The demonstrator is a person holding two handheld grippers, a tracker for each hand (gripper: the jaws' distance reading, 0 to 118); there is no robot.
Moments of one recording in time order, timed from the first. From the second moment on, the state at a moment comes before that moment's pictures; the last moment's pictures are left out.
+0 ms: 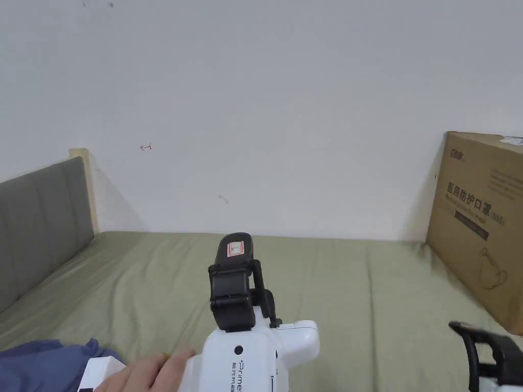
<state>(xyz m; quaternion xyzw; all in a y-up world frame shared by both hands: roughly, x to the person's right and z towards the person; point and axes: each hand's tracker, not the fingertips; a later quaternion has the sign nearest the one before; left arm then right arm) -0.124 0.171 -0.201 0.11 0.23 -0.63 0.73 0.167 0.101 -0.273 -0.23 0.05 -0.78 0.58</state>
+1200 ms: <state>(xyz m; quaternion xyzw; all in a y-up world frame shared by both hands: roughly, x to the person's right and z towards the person) -0.217 0.225 -0.182 0.03 0.11 0.02 0.99 0.085 0.211 -0.238 0.00 0.11 0.03 0.99</state>
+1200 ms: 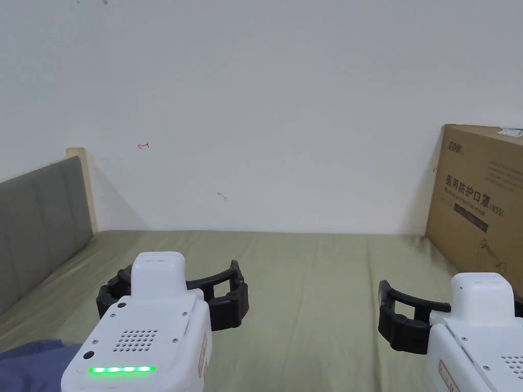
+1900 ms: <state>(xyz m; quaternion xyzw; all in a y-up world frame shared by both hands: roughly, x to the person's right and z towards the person) -0.215 0.222 -0.183 0.02 0.10 0.02 0.99 0.083 0.219 -0.231 0.02 0.11 0.01 0.99</state>
